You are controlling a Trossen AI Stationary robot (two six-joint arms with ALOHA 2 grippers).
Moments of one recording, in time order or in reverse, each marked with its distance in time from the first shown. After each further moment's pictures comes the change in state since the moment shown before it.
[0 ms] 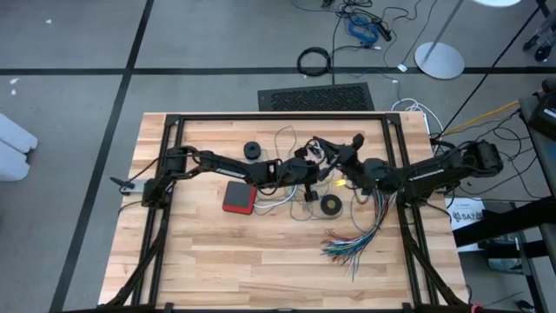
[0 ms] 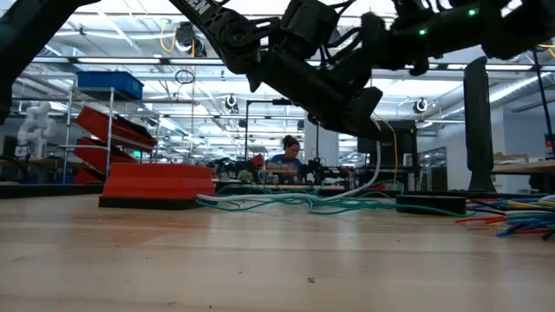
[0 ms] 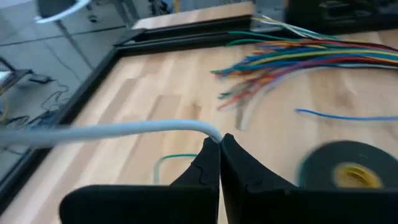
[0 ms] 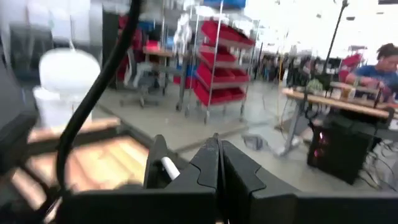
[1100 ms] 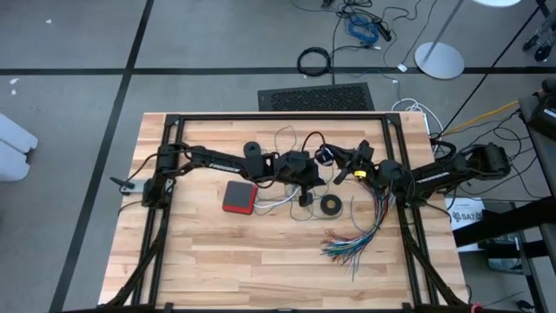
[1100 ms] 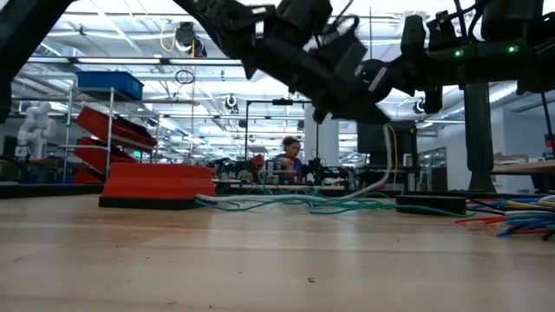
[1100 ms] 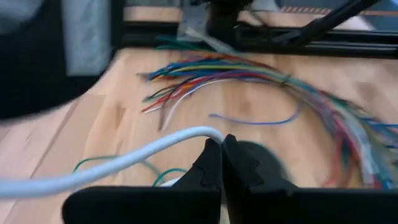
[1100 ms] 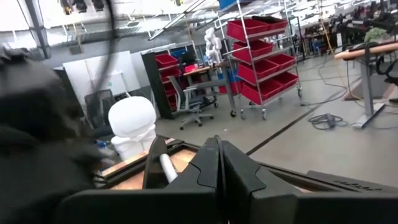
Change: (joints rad) left arm 0.046 -0.073 0.001 -0.122 0.316 -0.159; right arm -0.056 -0.093 -0.269 0.214 -0.220 0.399
